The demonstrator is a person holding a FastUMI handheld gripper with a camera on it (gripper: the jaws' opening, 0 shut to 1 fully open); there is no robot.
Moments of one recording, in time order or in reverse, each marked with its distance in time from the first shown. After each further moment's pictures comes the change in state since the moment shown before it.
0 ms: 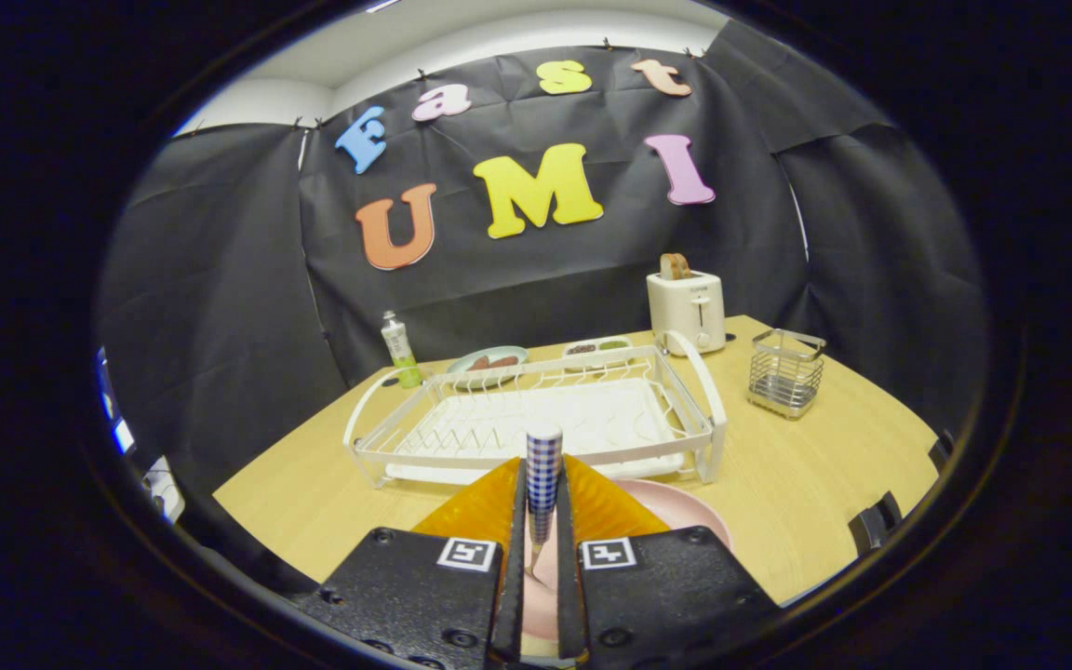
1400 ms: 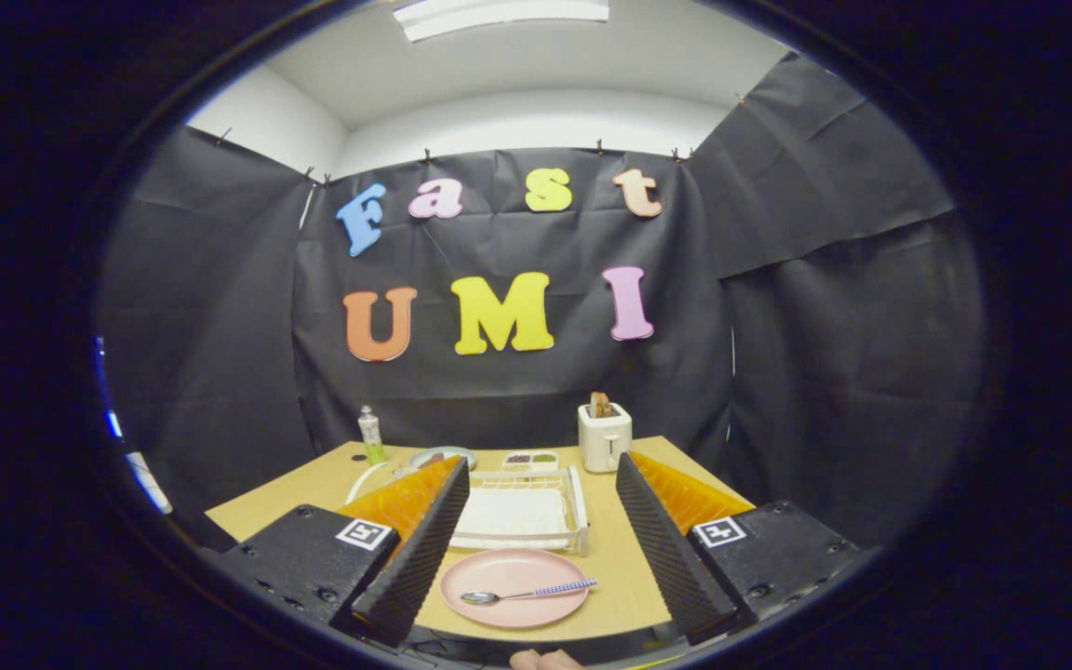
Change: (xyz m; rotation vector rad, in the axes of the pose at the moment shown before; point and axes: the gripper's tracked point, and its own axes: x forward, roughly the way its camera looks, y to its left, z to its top) arm -0.207 -0.030 0.122 -0.088 -0.305 -0.151
